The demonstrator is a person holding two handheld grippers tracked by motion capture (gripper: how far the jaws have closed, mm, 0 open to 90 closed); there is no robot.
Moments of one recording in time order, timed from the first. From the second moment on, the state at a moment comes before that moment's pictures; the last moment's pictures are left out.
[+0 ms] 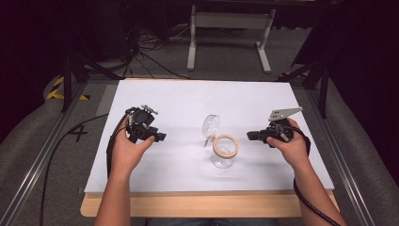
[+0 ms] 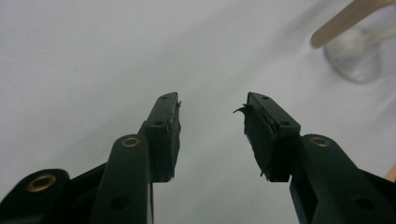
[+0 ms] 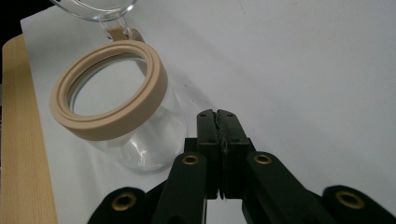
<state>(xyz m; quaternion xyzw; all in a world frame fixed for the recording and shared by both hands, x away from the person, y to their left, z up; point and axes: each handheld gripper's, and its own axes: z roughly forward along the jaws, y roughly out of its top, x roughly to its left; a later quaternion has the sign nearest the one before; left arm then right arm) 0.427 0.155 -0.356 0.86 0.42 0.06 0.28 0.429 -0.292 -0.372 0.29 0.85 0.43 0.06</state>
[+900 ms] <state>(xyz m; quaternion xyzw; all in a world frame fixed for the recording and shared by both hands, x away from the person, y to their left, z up) 0.402 0.139 -0.327 0.86 0.36 0.04 0.35 0.428 -0.272 -0.394 0.27 0.88 0.39 0.05</state>
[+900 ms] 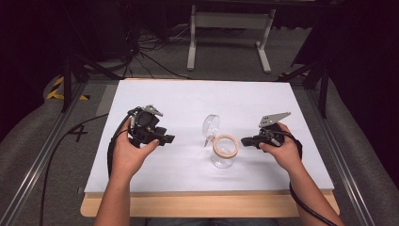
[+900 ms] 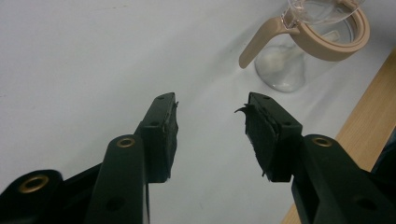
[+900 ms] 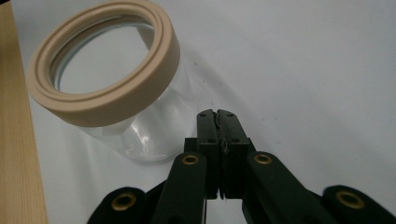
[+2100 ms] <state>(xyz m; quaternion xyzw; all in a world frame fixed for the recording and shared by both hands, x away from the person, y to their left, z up) 0.411 0.130 -0.336 0.87 0.36 0.04 0.34 0.414 -0.238 -0.416 0.23 0.91 0.35 0.01</state>
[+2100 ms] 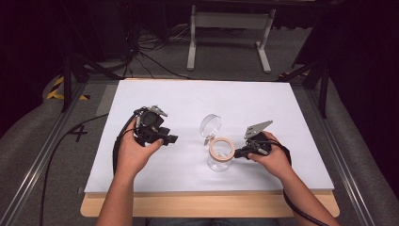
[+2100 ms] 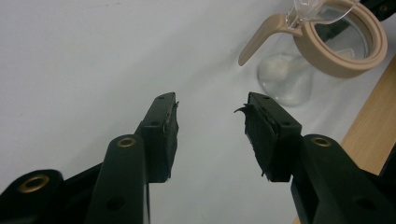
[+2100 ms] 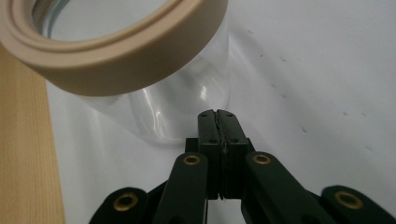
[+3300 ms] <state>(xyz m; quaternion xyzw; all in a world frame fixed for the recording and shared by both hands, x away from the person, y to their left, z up) 0.424 0.113 -0.341 0.86 0.33 0.03 0.38 0.379 -0.215 -0.405 0.20 0.92 0.35 0.01</state>
